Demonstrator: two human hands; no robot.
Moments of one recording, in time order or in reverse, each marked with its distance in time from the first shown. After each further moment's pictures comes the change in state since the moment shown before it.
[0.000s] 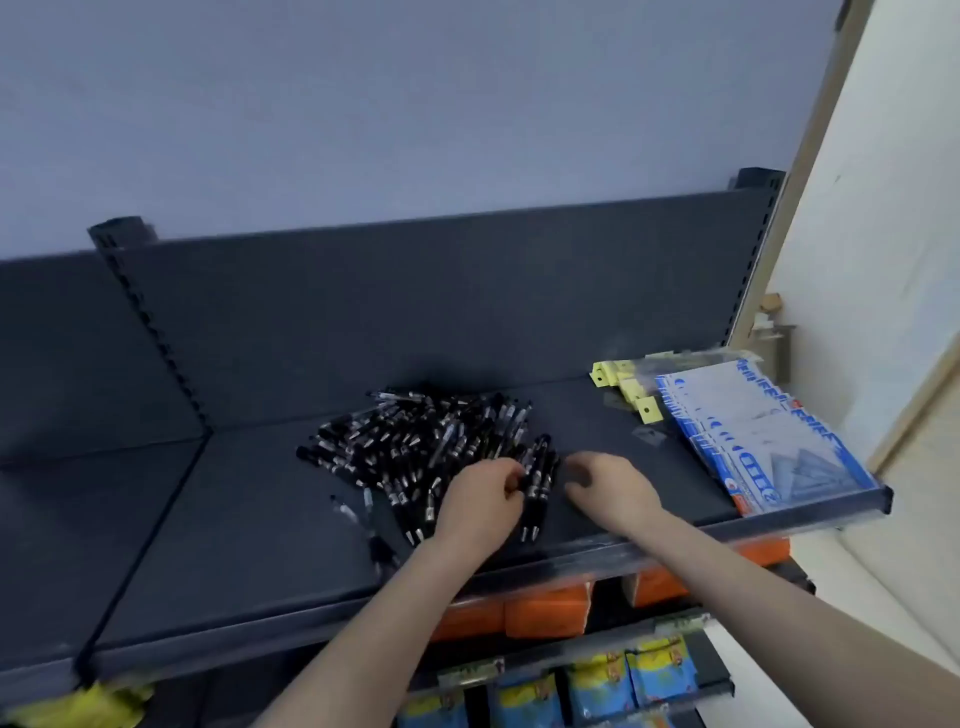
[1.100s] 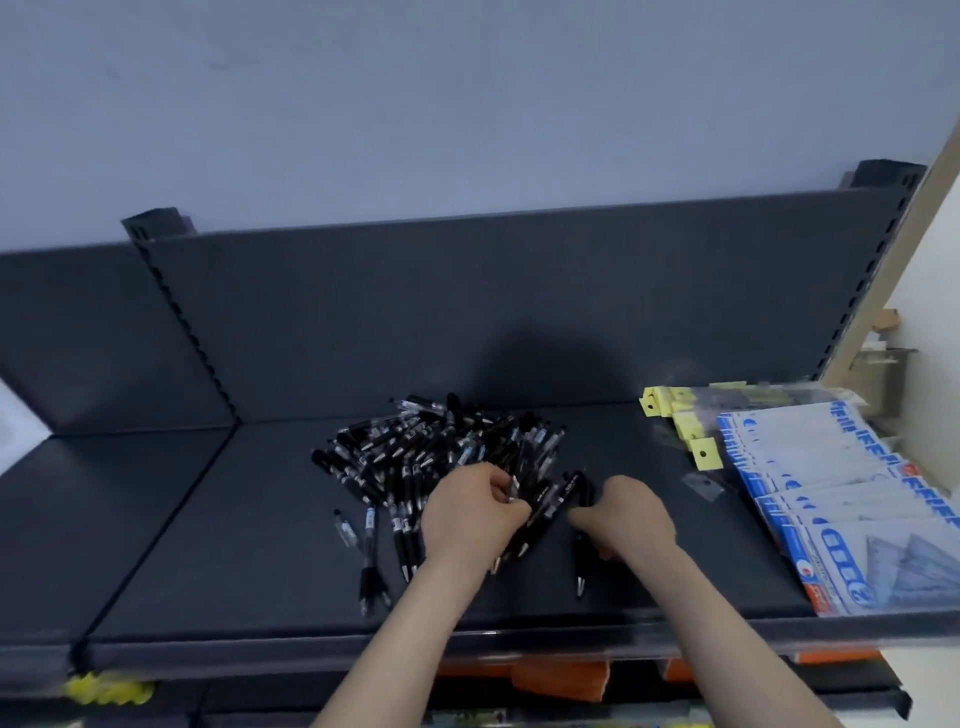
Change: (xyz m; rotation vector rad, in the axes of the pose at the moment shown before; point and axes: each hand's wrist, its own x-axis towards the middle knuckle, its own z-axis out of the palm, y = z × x) left_hand 0.028 0.014 -0.011 -0.023 0.188 -0.376; right_hand 0.062 0.009 0.011 0.127 -0.084 0.214
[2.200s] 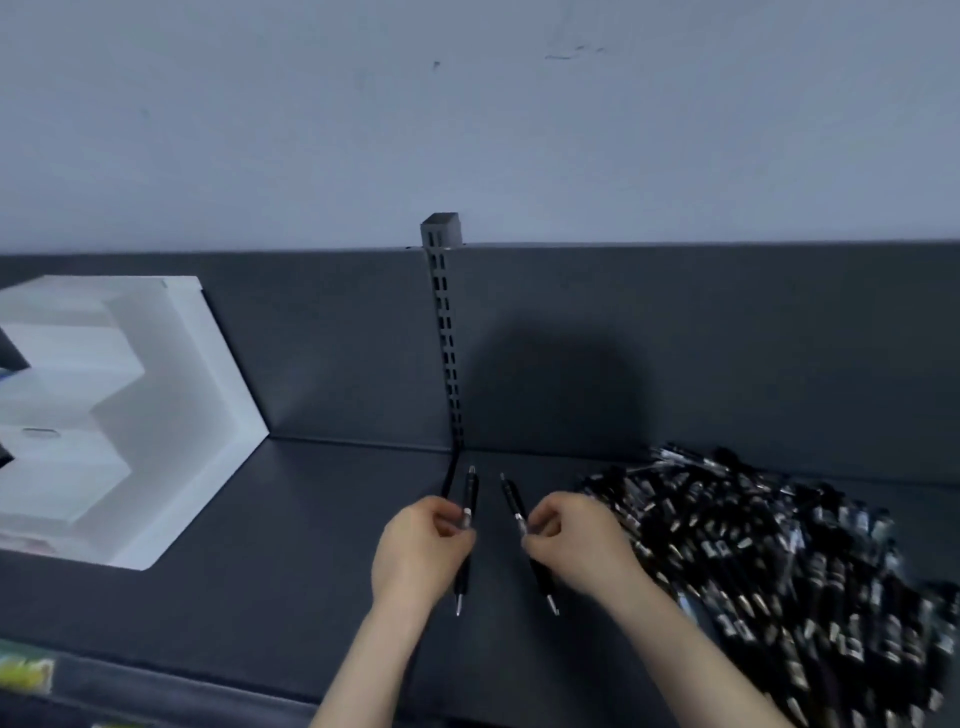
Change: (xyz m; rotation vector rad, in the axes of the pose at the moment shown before) left_hand 0.066 -0.276 -0.199 -0.173 0.139 -0.310; right_hand -0.038 -0.303 0.169 0.102 -0.146 -0.469
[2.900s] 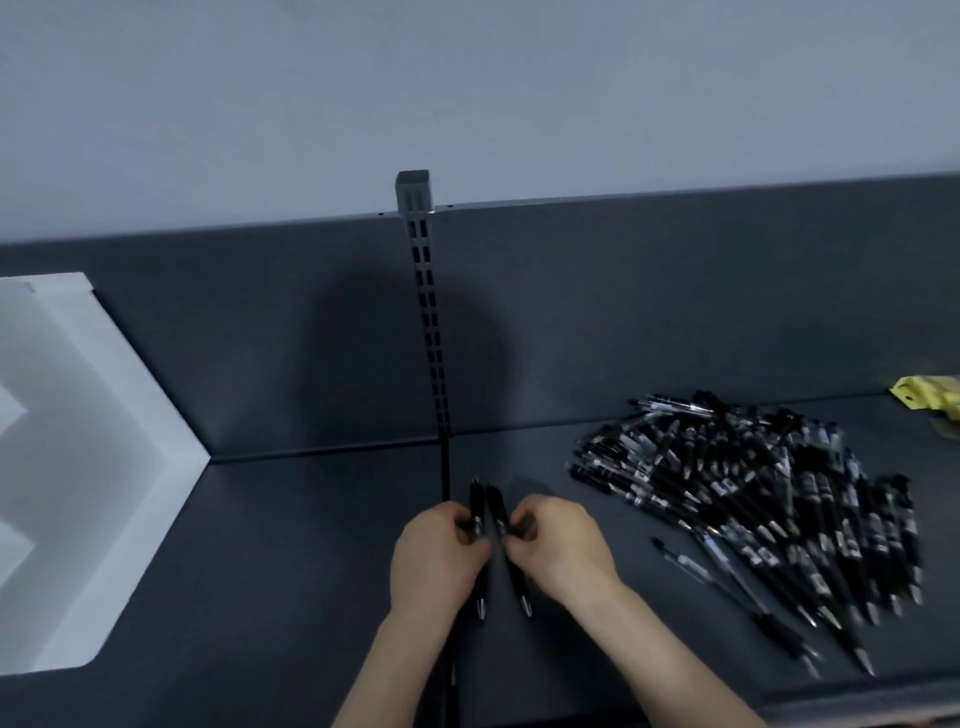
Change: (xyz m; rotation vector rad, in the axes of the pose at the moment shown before) left_hand 0.045 -0.042 -0.003 0.183 -0.190 0.240; right_hand 0.008 -0.037 0.074 -0.071 0.132 0.249
